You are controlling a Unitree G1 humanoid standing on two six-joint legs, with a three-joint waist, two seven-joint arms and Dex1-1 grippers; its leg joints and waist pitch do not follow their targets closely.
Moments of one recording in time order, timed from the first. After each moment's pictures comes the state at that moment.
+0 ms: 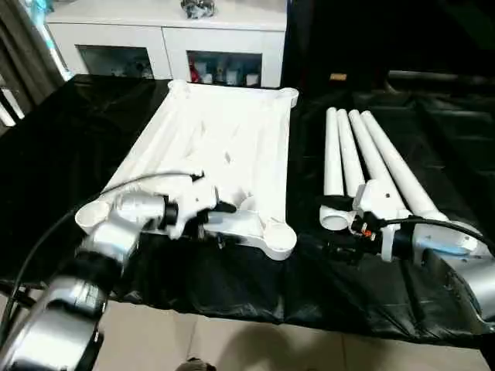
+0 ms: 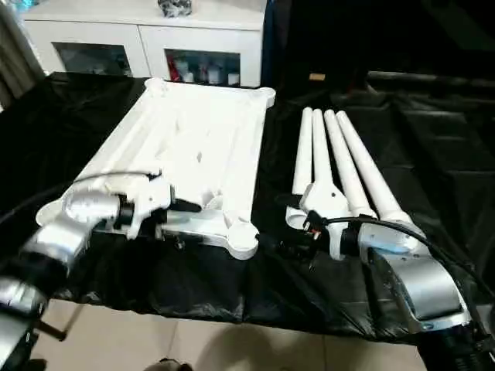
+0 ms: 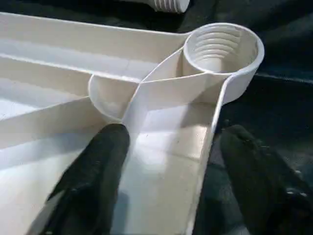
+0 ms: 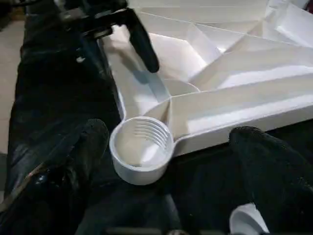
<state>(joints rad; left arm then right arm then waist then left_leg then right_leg) -0.70 0.45 -0.31 0.78 -0.04 -0.13 -1.23 -0.22 -0.60 0.13 -0.15 0.28 0.41 0.93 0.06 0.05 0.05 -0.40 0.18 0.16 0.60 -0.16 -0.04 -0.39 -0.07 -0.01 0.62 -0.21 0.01</state>
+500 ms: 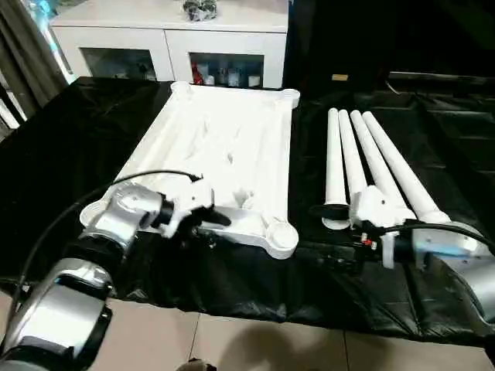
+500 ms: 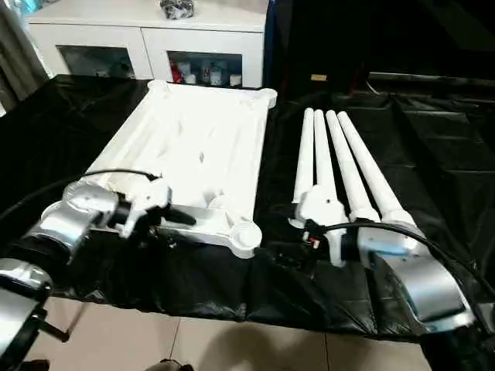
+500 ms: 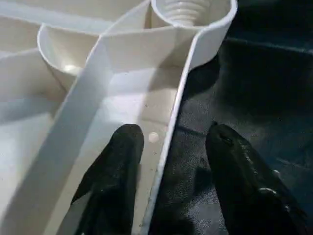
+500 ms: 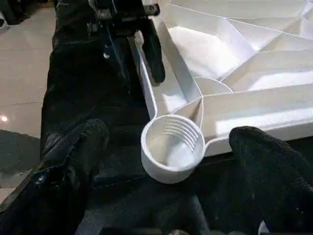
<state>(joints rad) -0.77 0.40 -0.33 1.01 0.02 -0.22 -1.31 -0.24 -0.63 0.16 -0.16 0.28 0.43 1.00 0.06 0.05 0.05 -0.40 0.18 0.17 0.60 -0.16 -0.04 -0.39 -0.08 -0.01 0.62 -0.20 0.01</state>
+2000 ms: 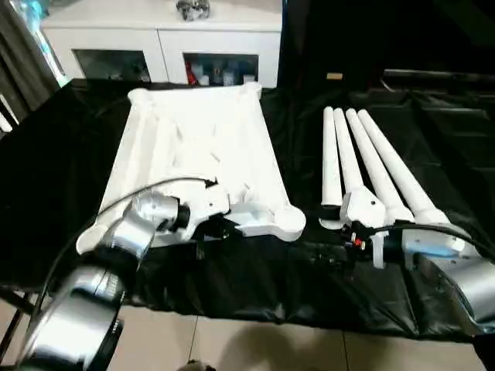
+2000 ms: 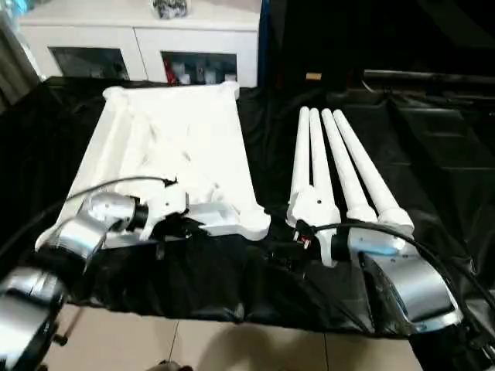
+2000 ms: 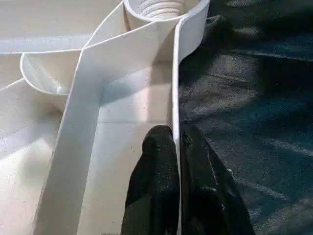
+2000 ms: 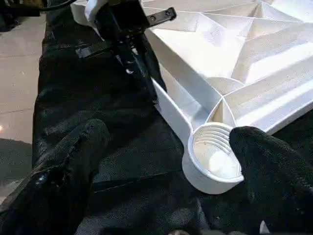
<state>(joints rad) -0.63 0.37 -0.30 0.71 0.10 -0.07 -1.13 -0.23 -0.60 0.18 -0.16 0.27 0.43 0.95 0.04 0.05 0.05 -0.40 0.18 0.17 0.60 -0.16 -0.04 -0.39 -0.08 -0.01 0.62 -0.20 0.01</state>
